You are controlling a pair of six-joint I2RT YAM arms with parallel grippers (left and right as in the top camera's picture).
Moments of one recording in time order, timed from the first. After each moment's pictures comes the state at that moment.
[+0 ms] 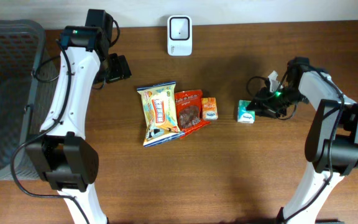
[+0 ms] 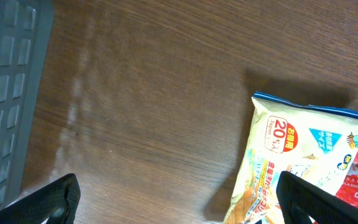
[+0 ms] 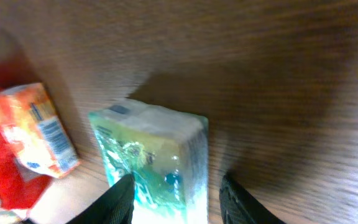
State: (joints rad) left arm -0.11 2.05 2.06 -1.37 -0.15 -0.43; right arm -0.19 2.14 1.46 -0.91 -0.58 0.01
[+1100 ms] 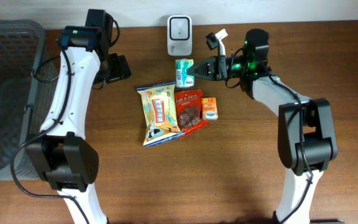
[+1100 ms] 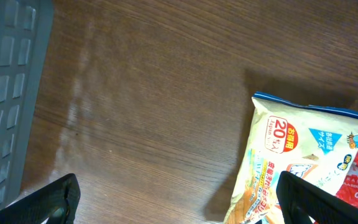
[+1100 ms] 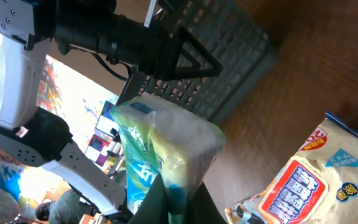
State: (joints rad) left arm -0.11 2.05 2.06 -1.37 -0.15 -0.43; right arm 0.14 2.15 1.41 0.54 -1.54 0.81
